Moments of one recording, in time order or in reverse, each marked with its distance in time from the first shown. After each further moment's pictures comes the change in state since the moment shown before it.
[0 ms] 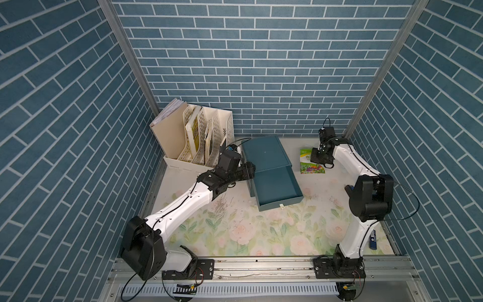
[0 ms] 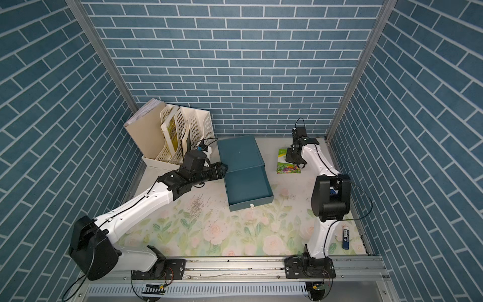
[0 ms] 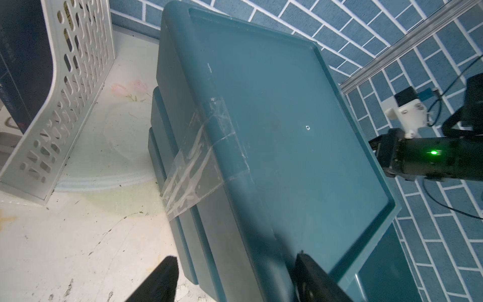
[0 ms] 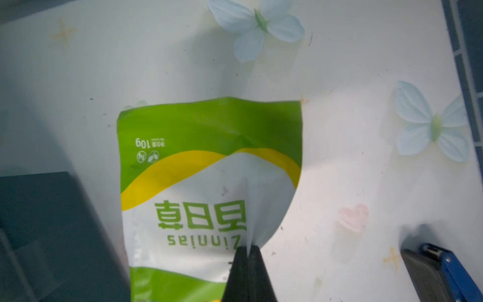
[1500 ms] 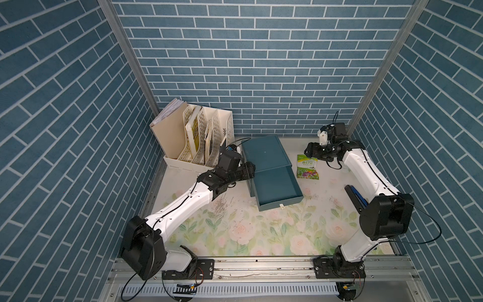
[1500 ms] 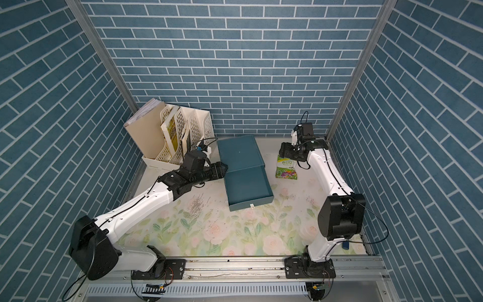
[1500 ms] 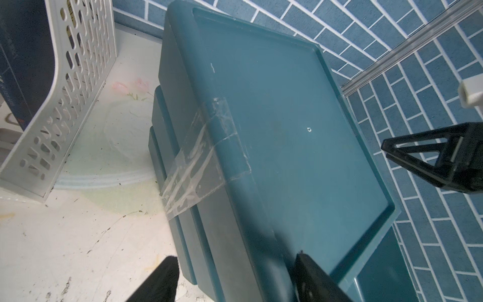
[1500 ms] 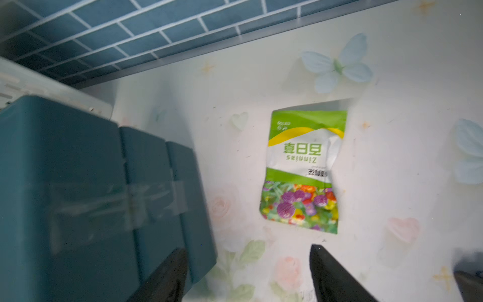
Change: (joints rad) left arm -0.001 0.001 0.000 0.003 -0.009 -0.014; right arm 0.043 -0.306 -0.085 -0.002 -0.270 -0.020
